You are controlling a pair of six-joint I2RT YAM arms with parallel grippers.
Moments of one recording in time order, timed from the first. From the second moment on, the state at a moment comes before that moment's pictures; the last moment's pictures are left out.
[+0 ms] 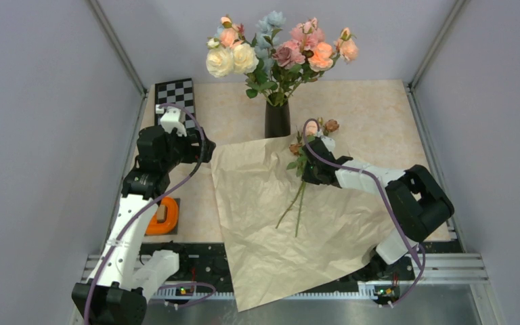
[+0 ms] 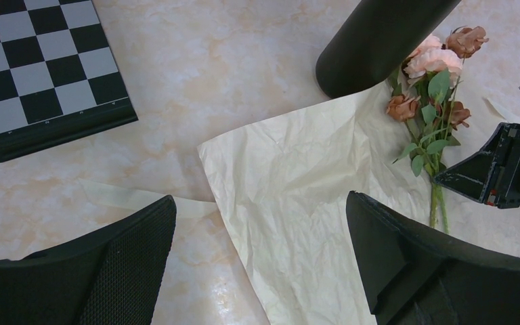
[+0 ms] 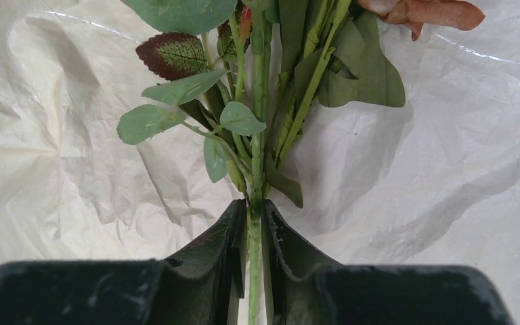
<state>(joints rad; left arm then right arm) -0.12 0.92 0.92 -0.37 0.22 -0.16 0.63 1.61 0.86 -0.21 0.21 0.78</state>
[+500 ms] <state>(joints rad) -0.12 0.92 0.92 -0.37 0.22 -0.16 0.63 1.64 0.86 -0.19 0.21 0.78</state>
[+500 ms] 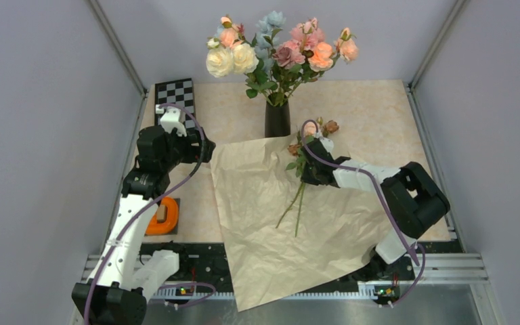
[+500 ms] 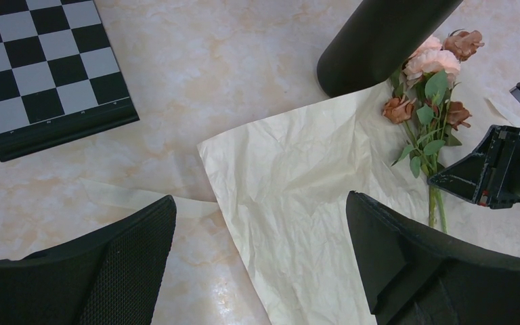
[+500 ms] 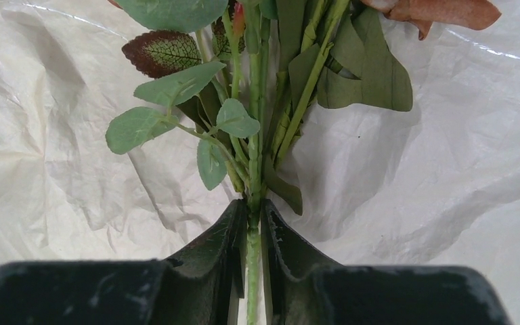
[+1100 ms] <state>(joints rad) -0.12 0.92 0.92 -0.38 0.22 -0.15 0.63 1.50 0.84 -0.23 0.24 0.79</state>
